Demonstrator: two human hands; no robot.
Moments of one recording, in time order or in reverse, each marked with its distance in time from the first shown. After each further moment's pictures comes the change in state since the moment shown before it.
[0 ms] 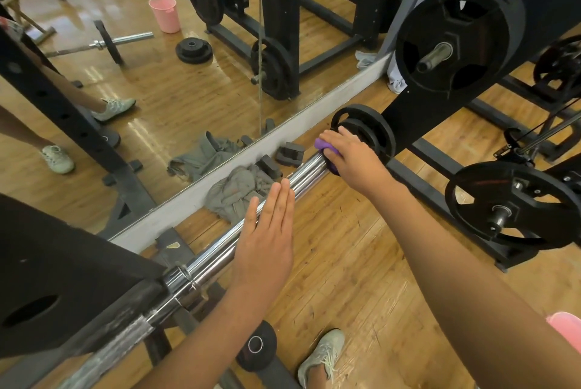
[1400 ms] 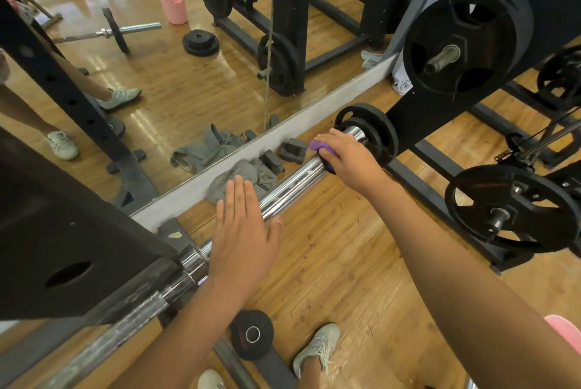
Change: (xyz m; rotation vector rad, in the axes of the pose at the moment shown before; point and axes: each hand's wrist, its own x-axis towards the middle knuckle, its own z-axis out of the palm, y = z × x) left_hand -0.016 -0.036 -0.030 -0.470 -0.200 -0.343; right_hand -0.001 -0.009 0.017 -0.016 -0.005 -0.133
